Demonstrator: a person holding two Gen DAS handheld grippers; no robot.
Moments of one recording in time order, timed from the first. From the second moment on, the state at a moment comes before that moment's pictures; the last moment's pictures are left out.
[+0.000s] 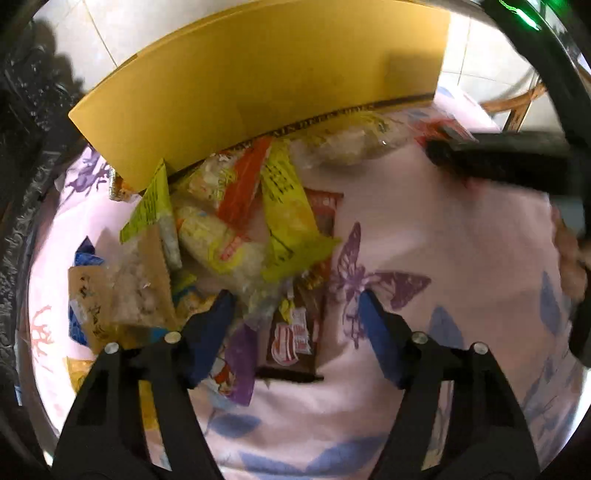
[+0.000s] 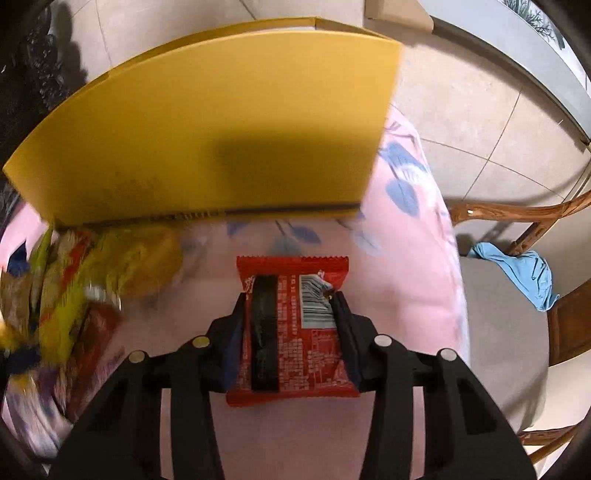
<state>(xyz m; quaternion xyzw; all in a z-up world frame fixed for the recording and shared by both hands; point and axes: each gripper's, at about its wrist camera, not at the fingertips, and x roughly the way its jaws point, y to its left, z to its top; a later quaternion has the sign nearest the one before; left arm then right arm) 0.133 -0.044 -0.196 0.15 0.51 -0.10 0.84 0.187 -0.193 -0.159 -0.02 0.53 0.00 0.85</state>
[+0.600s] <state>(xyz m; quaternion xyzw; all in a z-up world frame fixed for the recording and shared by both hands) 0.114 -0.051 -0.138 0.10 0.50 -0.14 0.85 0.098 -0.224 -0.083 0.12 0.50 0.01 0.86</state>
